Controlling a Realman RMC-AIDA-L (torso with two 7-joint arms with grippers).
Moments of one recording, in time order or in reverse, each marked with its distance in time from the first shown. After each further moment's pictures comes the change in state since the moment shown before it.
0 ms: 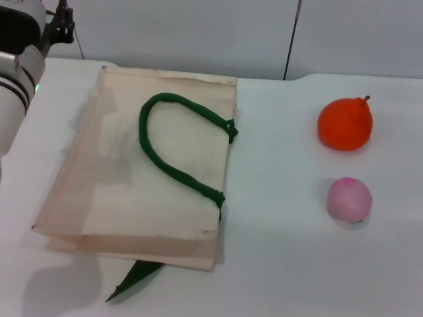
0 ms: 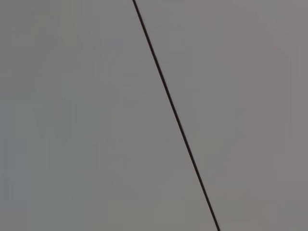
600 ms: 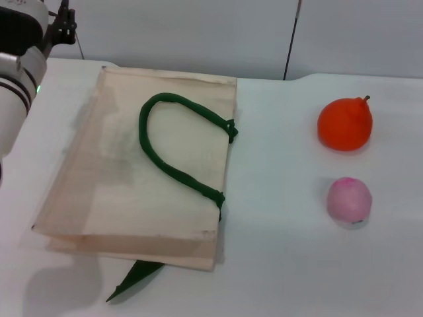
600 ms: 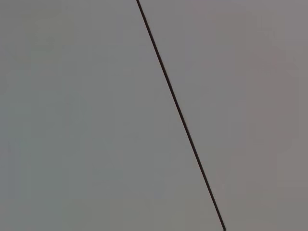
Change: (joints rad) left arm 0.001 -0.001 0.005 0.000 0.003 0.001 0.001; right arm 0.001 0.000 0.000 -0.001 -0.004 0.000 0.000
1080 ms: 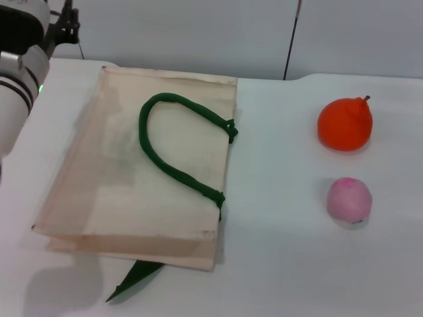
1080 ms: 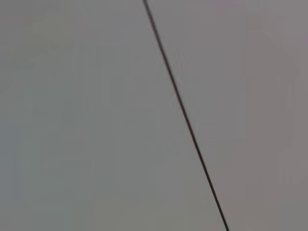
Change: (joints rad) left arm 0.006 0.000 0.002 0.017 -0.005 -0.017 -0.001; right arm 0.011 0.000 0.000 0.009 -0.001 0.024 0.000
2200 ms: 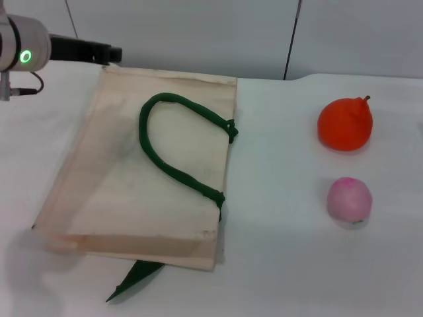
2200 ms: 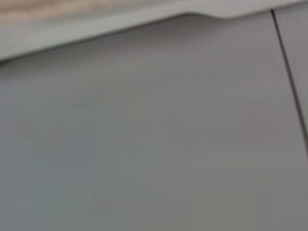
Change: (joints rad) left arm -0.176 0.005 -0.579 0.268 0.610 -1.345 -0.656; right arm 0.010 -0.002 0.000 0.000 -0.001 0.028 0.000
